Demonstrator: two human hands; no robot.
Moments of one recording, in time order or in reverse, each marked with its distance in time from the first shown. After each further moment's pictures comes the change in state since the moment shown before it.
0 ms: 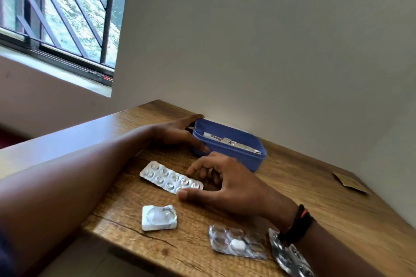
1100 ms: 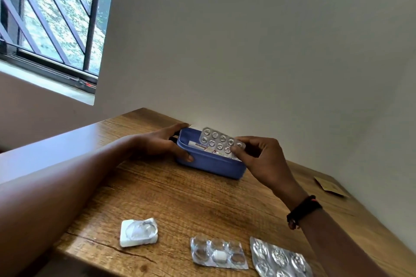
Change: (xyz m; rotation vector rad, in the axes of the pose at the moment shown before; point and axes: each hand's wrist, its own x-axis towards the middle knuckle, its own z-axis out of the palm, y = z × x) left_hand 0.001 0.001 -0.001 -0.003 -0.055 -0.022; right_hand -0.001 0.065 -0.056 0.159 0.650 0.133
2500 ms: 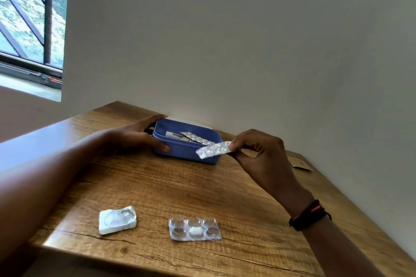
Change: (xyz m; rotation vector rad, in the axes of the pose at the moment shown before) left_hand -0.004 -0.001 -0.002 -0.034 -0.003 0.042; right_hand -0.048 -0.021 -0.047 -0.262 0.067 -0.342
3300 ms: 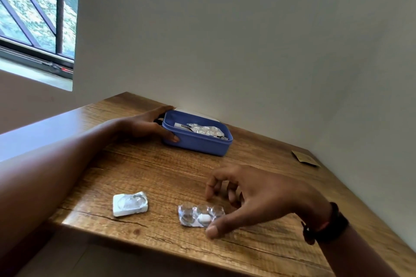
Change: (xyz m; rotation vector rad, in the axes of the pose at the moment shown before) left_hand 0.000 0.001 0.003 0.013 0.019 -0.014; right_hand -0.004 -0.062 -0.011 0.050 -1.116 0.284
